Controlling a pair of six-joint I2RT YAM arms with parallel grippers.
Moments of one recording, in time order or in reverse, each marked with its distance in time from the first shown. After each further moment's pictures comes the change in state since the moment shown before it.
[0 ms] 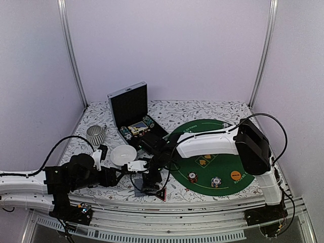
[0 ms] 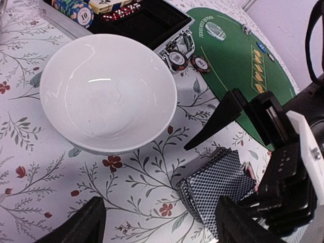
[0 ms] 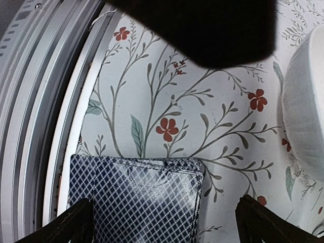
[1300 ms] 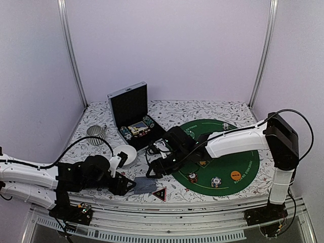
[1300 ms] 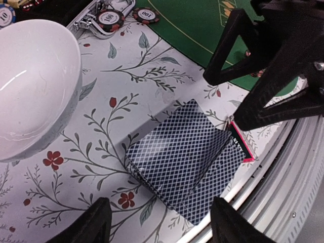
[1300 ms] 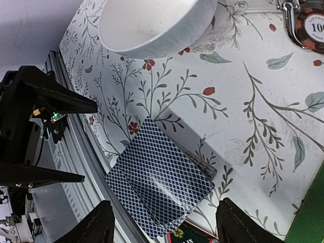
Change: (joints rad) left arm -0.115 0.270 0.101 0.054 0.105 0.152; right arm -0.088 -0.314 -0.445 0.342 -0.005 1.105
